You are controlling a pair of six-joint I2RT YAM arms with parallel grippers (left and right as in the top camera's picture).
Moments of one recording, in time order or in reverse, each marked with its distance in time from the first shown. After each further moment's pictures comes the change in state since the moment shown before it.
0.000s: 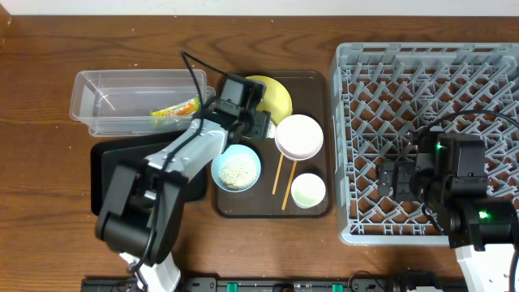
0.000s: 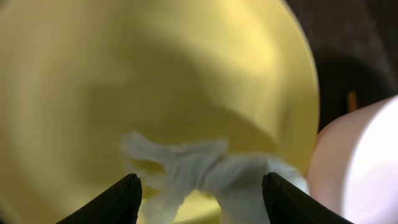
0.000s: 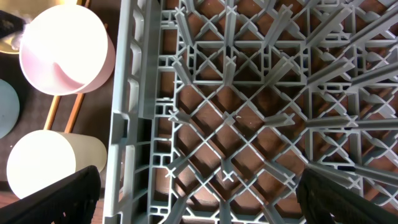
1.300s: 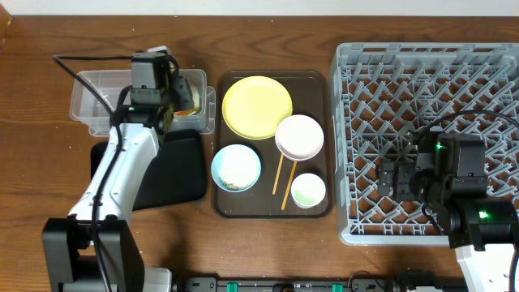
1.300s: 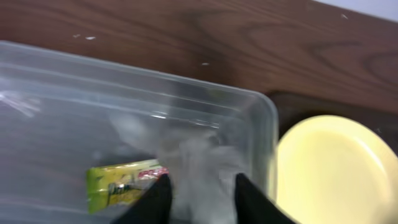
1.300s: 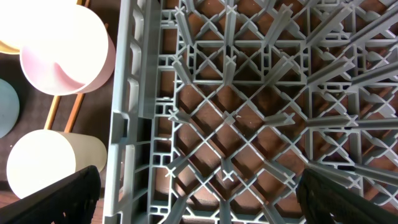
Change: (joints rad) left arm 0.367 -0.296 0.002 -0.088 -0.156 -0.121; right arm 0.000 0.000 0.000 -0.001 0.000 0.000
